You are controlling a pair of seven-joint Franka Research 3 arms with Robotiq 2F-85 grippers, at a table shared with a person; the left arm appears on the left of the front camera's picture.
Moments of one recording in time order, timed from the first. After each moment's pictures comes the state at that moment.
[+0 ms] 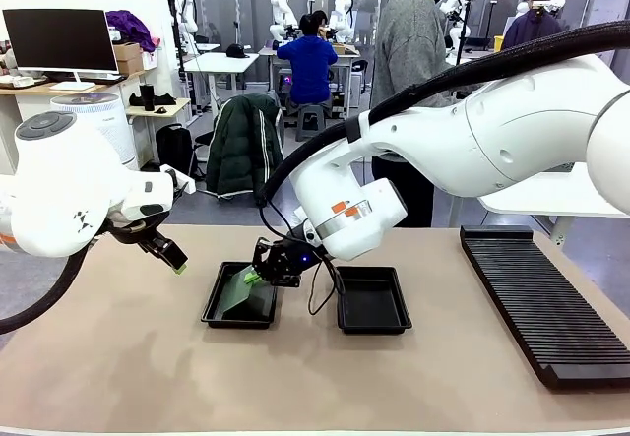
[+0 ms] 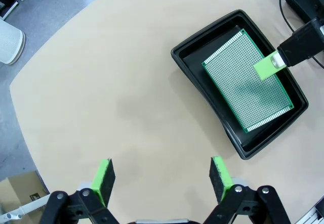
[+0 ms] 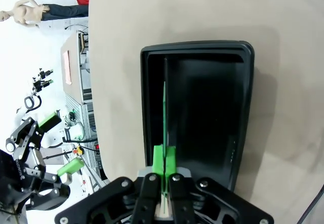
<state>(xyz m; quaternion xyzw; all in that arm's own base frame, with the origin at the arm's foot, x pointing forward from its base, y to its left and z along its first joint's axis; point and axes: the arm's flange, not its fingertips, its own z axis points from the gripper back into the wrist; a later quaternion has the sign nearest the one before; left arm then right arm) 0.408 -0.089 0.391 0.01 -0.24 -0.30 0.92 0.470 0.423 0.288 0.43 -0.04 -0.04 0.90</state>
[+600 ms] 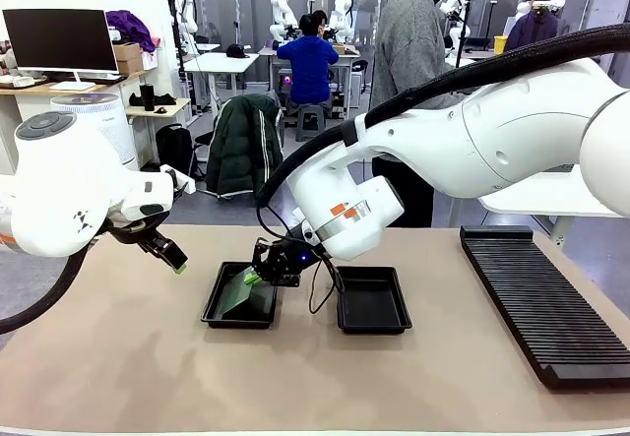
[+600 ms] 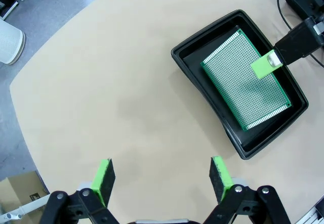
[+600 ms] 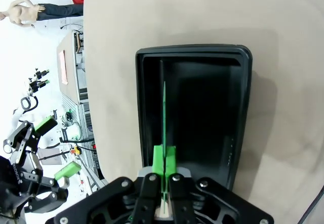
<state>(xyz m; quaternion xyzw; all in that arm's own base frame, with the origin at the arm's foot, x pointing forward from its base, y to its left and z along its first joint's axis) 0.408 -0.089 0.391 0.01 -0.24 -0.30 0.92 0.474 0.425 0.287 0.43 -0.04 -0.04 0.90</state>
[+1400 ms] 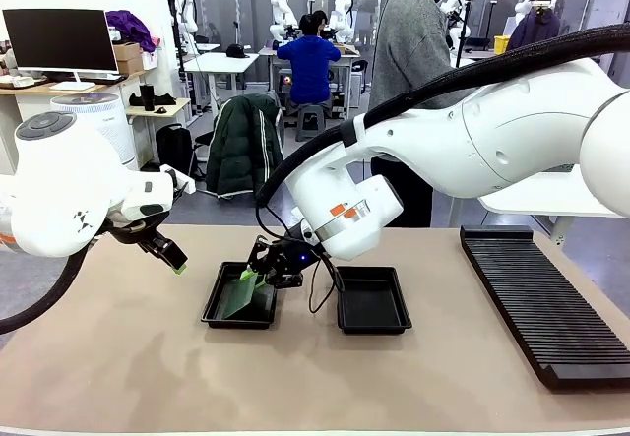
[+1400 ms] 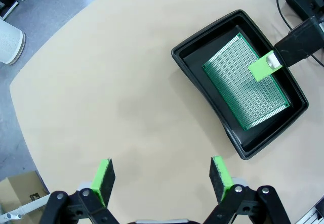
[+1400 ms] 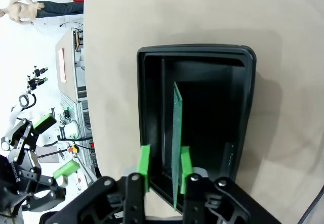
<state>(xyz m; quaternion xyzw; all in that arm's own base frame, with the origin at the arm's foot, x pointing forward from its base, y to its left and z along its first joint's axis) 0.408 -0.089 0.391 0.01 -0.24 -0.30 0.92 0.473 0.426 0.288 0.42 -0.04 -0.03 0.91</state>
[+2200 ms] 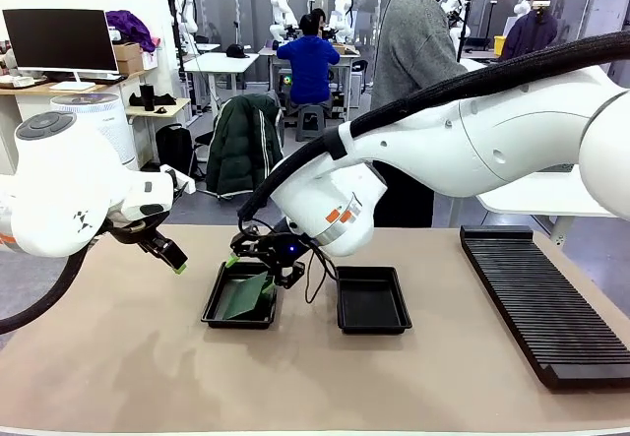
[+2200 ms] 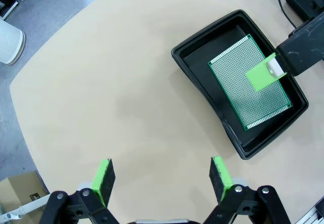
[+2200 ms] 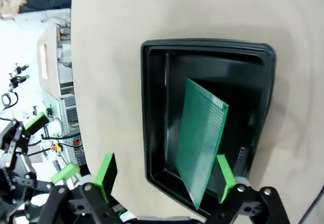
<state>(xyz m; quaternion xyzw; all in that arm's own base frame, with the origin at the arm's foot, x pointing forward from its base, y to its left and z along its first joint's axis) 0.408 -0.089 0.391 0.01 -0.24 -0.30 0.92 0.475 0.452 0.313 0.37 -0.03 -0.02 0.93</state>
